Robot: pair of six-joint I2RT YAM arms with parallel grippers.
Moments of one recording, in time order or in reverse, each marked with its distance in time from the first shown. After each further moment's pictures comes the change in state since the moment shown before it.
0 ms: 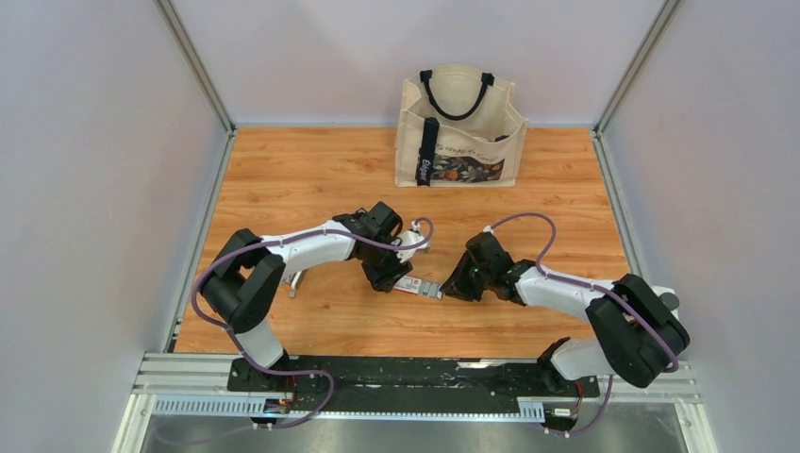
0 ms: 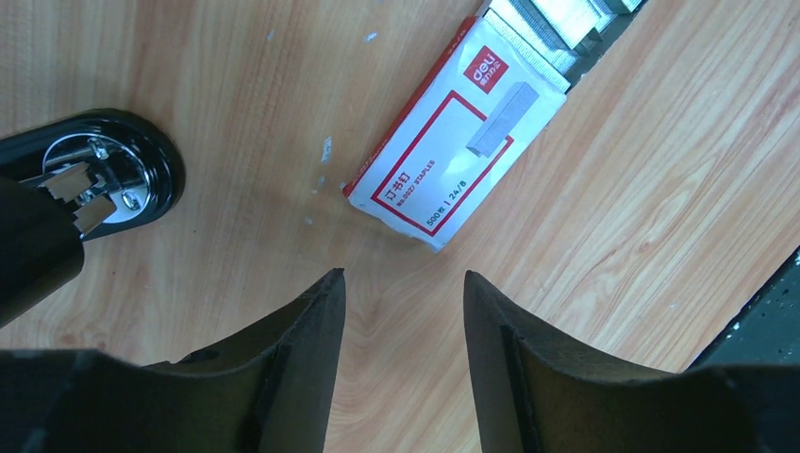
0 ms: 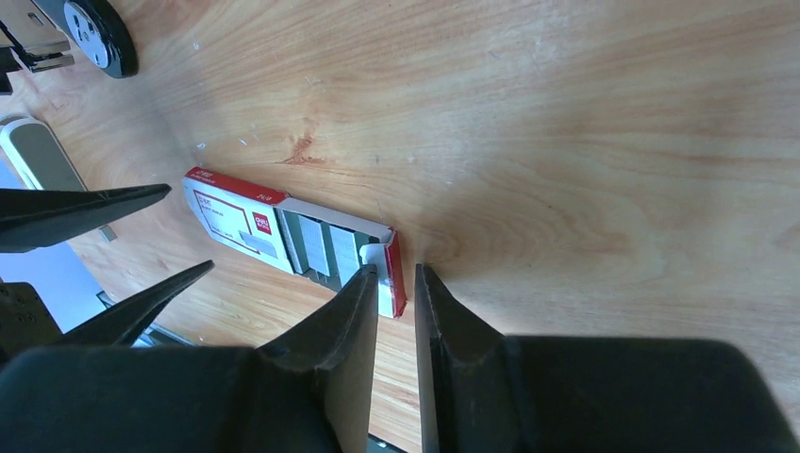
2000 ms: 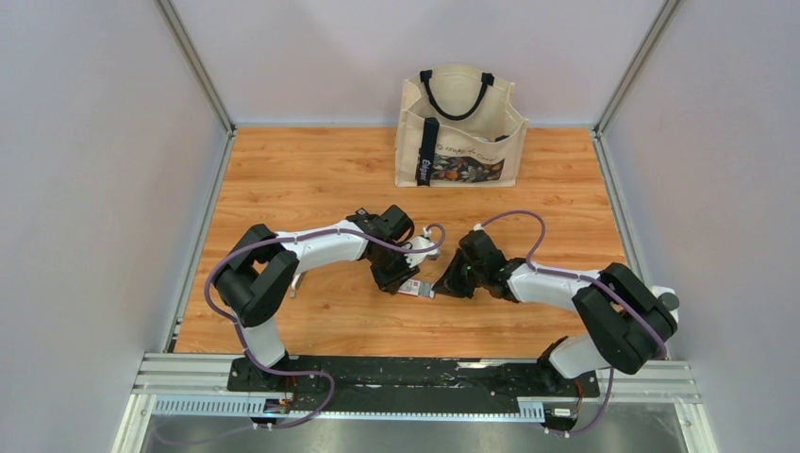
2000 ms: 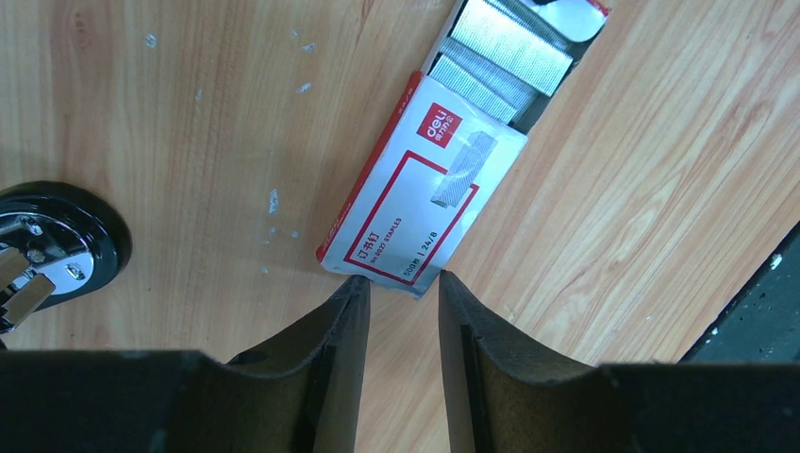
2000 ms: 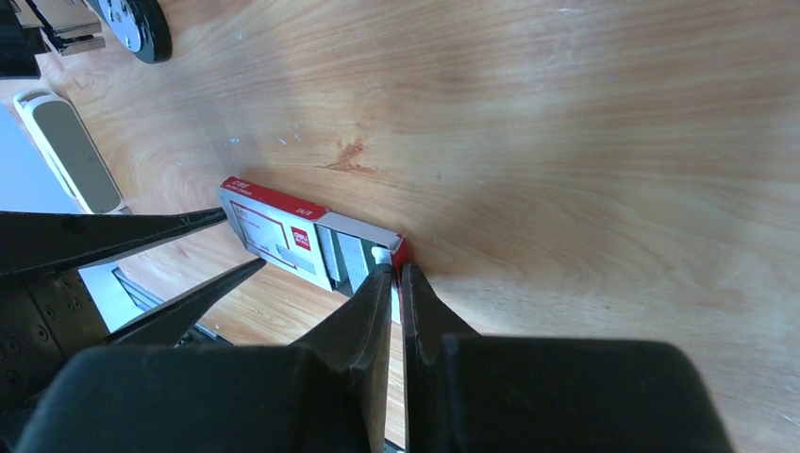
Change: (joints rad) left arm -0.060 0.077 0.064 -0.034 0.008 0.008; right arm 0.019 0.075 0.016 0.096 -0.047 0.002
